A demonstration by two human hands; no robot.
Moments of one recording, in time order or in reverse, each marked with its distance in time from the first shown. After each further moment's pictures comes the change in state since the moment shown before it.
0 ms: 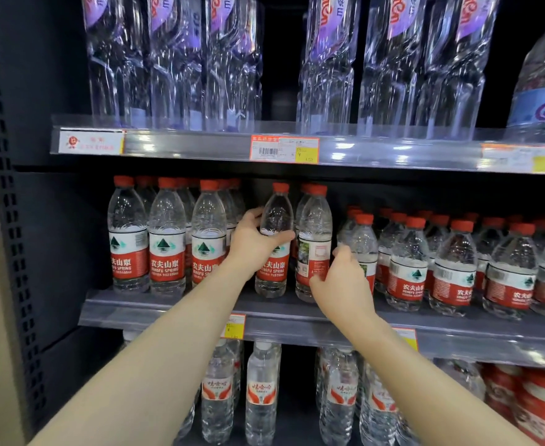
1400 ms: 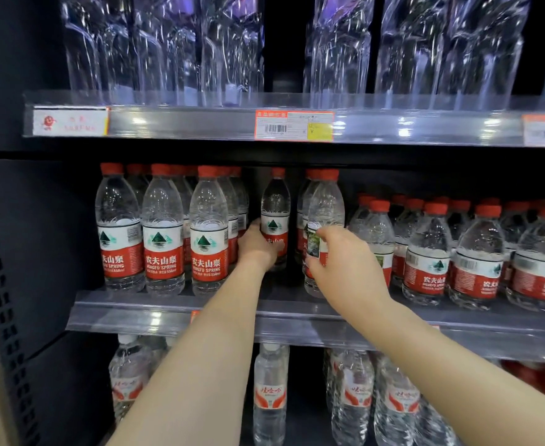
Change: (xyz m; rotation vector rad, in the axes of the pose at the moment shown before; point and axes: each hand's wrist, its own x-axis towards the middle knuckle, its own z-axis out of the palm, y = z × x) left_hand 0.040 -0.052 0.019 0.326 0.031 -0.144; right_hand 0.000 -0.028 -0.010 -0.152 0.020 -0.258
